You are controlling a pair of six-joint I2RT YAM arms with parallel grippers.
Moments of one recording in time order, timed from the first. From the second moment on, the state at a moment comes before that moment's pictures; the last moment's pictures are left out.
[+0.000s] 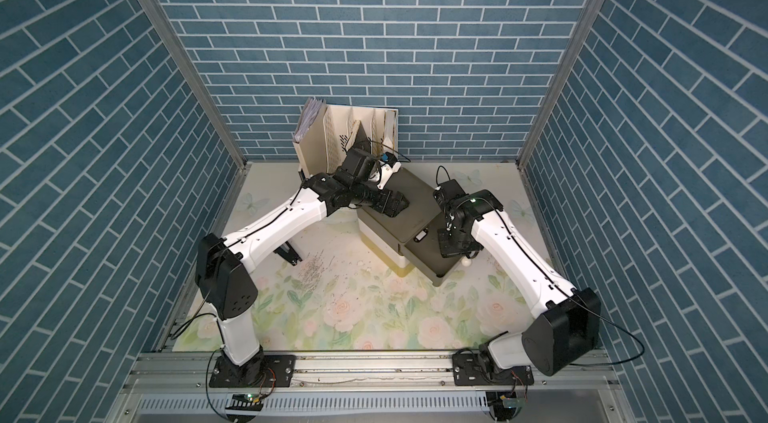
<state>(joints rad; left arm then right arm) -0.69 1.87 1.76 -0.63 0.22 -0.14 0.50 1.40 1.35 -1.37 0.10 0.31</state>
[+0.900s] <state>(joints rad) -0.71 1.90 1.82 -0.65 0.21 -0.12 0.51 1.21 1.23 -1.27 0.08 0.31</state>
